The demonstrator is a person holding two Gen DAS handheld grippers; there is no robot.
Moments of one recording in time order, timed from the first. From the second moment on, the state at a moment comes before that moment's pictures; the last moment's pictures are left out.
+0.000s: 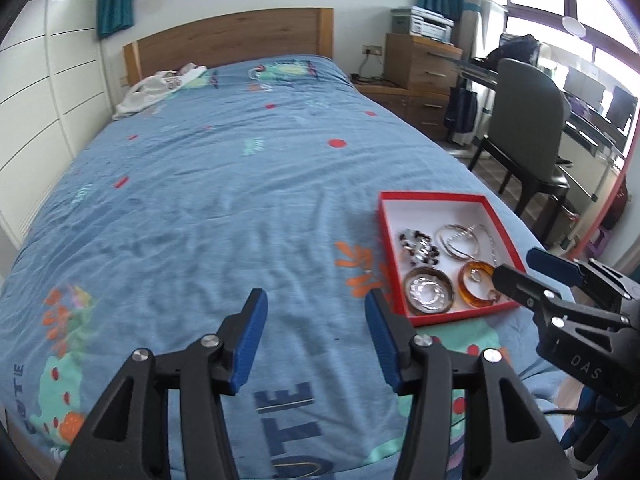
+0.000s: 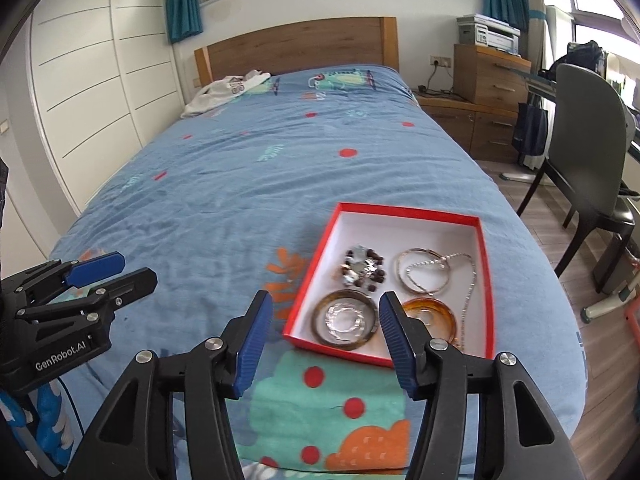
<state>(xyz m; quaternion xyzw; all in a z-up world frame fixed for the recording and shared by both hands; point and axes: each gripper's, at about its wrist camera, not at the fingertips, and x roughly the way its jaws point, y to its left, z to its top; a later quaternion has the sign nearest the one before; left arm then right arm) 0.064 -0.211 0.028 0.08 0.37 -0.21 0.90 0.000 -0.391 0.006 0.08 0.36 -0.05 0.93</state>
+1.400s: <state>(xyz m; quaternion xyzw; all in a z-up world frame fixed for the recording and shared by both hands) 0.001 -0.050 0.085 0.05 0.29 -0.02 0.96 -0.042 -0.252 0.063 0.04 0.29 -0.05 0.95</state>
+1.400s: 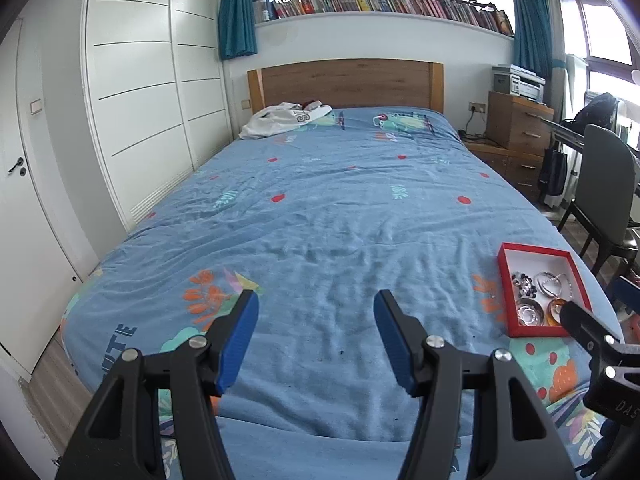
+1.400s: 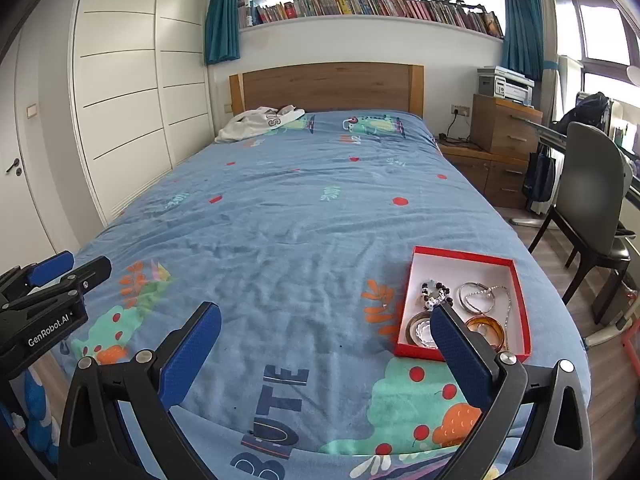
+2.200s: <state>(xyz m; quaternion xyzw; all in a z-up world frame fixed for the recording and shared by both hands) -0.010 -0.051 0.079 0.06 0.28 -0.02 0.96 -0.051 -0.251 0.055 0.03 0.30 -0.06 0.95</state>
